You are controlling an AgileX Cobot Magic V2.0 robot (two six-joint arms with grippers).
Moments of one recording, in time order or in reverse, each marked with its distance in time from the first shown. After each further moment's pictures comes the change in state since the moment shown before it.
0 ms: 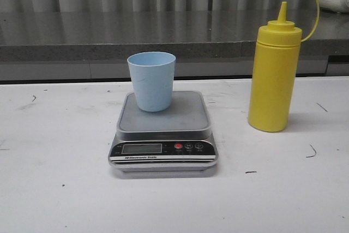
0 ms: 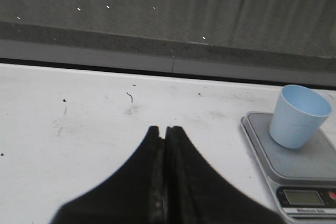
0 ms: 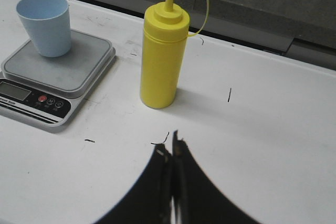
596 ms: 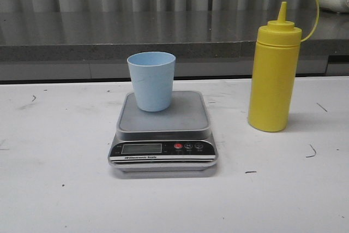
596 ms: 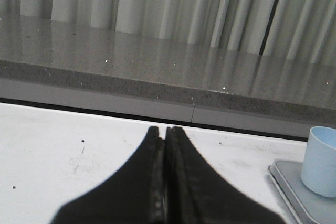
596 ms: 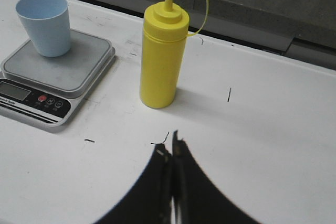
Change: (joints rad) left arm 0.080 -0.228 0.335 -0.004 -0.371 0.000; right arm 0.000 0.000 0.000 0.000 -0.001 0.000
